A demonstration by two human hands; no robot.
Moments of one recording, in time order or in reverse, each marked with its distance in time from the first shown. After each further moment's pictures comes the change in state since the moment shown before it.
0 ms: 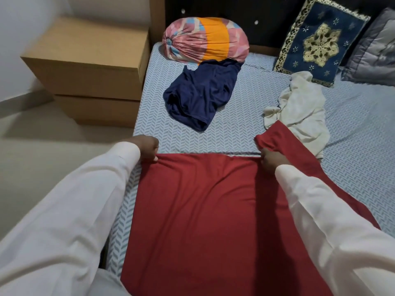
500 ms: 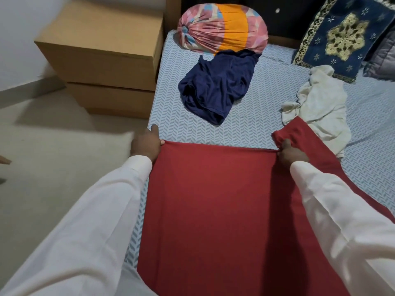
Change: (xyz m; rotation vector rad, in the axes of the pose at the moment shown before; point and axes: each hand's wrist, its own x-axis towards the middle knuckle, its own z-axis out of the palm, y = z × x) left_hand 0.008 -0.028 0.058 -0.251 0.548 -0.198; right_hand 0.017 -0.007 0.008 0.017 0.057 0.204
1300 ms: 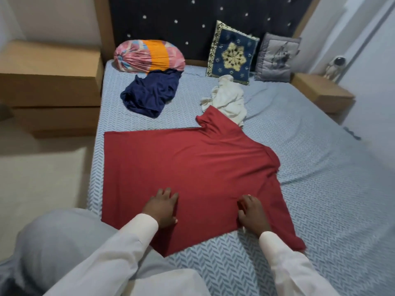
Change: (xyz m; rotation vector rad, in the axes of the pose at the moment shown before) left_hand -0.345 0.115 0.047 0.337 -0.419 0.613; right_hand -0.361 0.216 0.137 0.380 0.261 -0.231
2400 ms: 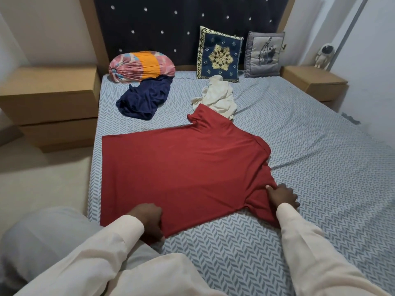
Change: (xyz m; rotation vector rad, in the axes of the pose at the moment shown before) left_hand -0.063 0.028 -0.001 0.152 -0.220 -0.034; right_hand -0.009 0.082 -0.058 0.103 0.083 0.829
